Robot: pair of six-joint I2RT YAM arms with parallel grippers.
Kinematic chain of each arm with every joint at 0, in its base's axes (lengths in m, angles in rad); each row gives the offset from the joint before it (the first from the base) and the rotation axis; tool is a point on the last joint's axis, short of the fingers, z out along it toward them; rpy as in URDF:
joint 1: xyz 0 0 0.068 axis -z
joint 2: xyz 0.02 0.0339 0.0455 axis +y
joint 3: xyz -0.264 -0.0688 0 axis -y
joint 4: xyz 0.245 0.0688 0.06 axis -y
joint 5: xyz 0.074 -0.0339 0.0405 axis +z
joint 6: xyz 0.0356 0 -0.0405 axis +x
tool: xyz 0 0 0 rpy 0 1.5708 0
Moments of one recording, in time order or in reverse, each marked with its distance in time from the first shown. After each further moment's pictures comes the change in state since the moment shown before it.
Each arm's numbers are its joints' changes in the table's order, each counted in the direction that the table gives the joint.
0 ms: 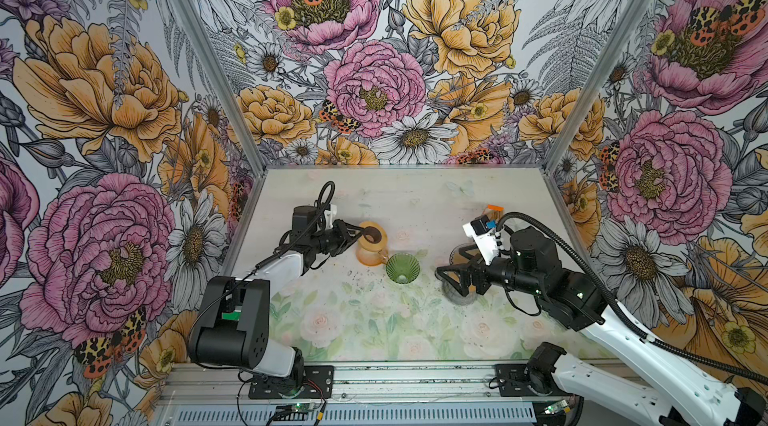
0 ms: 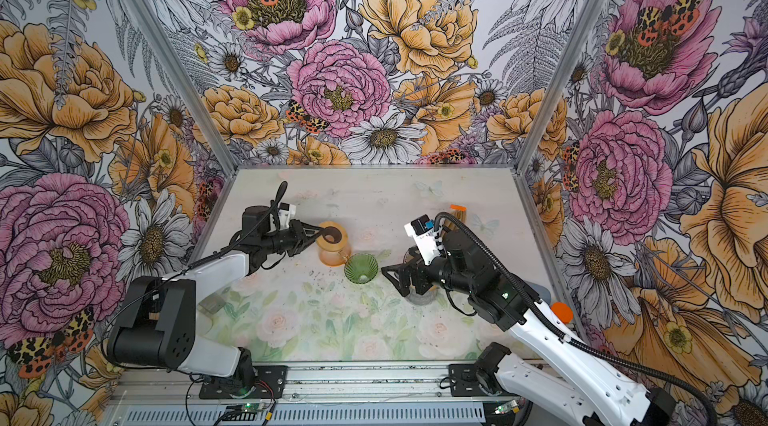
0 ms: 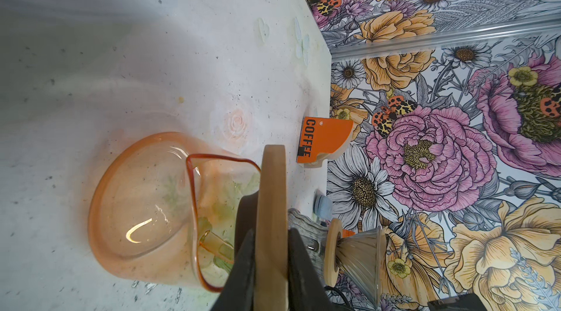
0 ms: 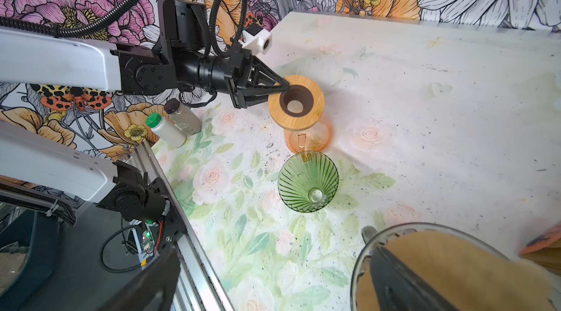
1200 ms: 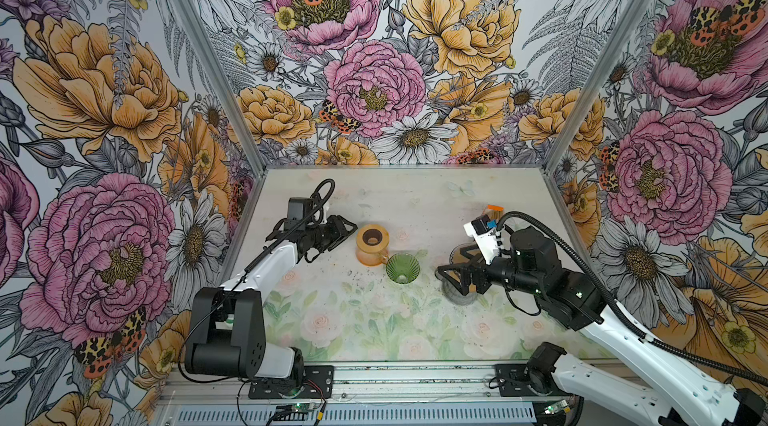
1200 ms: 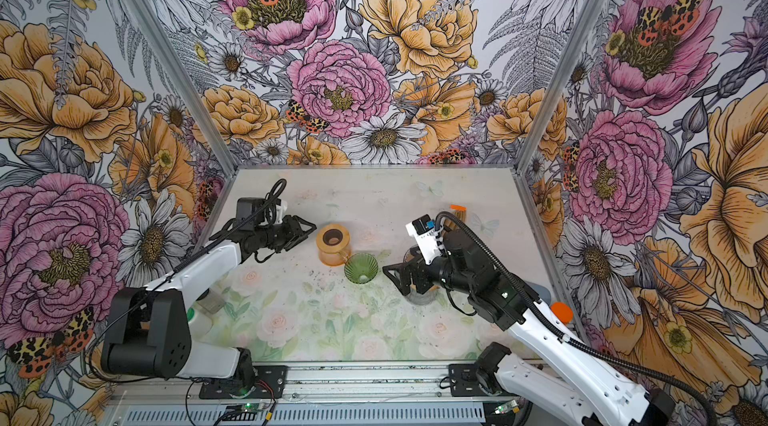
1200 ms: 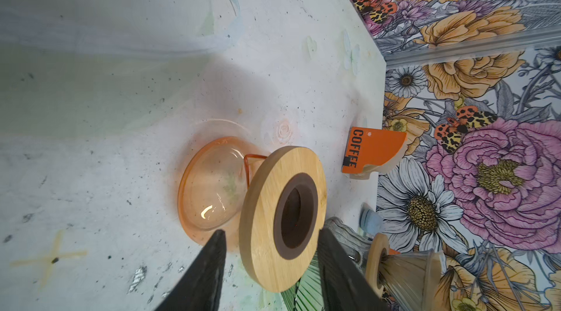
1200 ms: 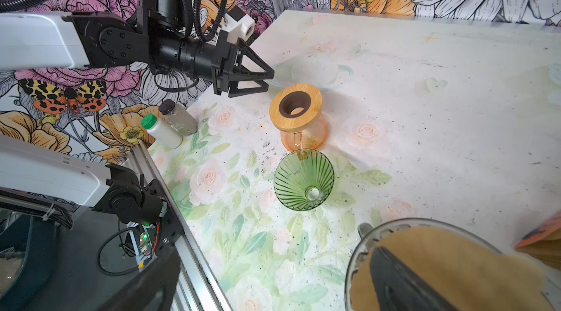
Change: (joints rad) left arm -0.008 -0.056 0.165 -0.430 0.192 0.218; right arm 0.013 0.001 -0.008 0.000 0.001 0.004
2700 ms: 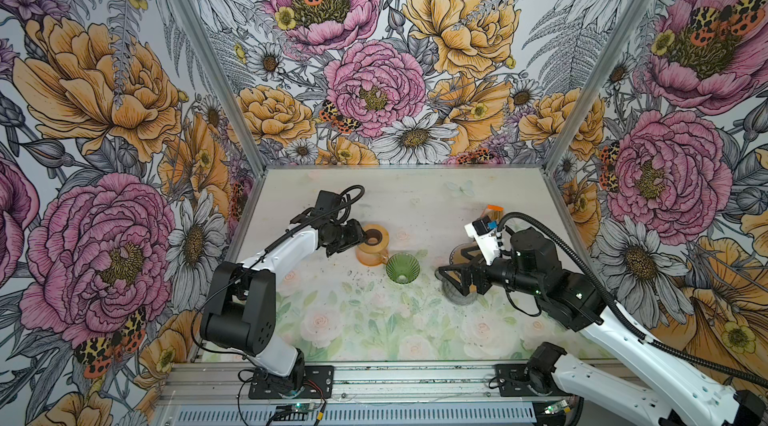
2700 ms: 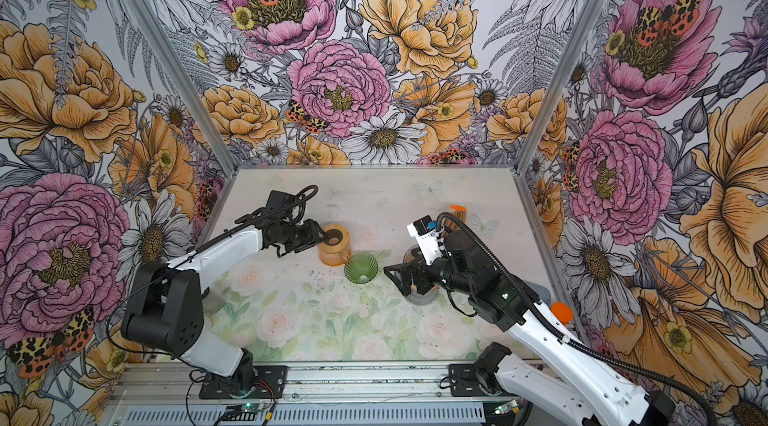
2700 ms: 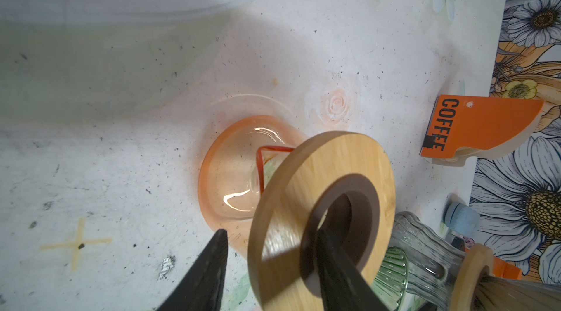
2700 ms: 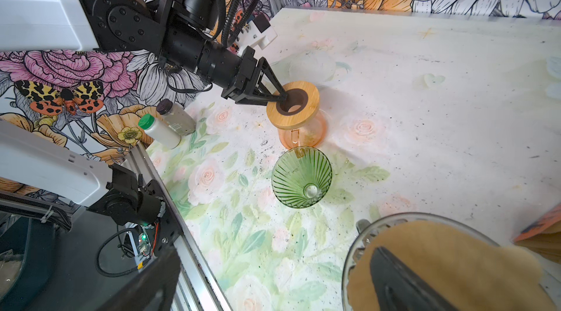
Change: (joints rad) left arm 0.156 0.145 0.166 -0.232 0.234 0.114; right arm 0.006 -0.008 -0.014 0.000 0.000 0.007
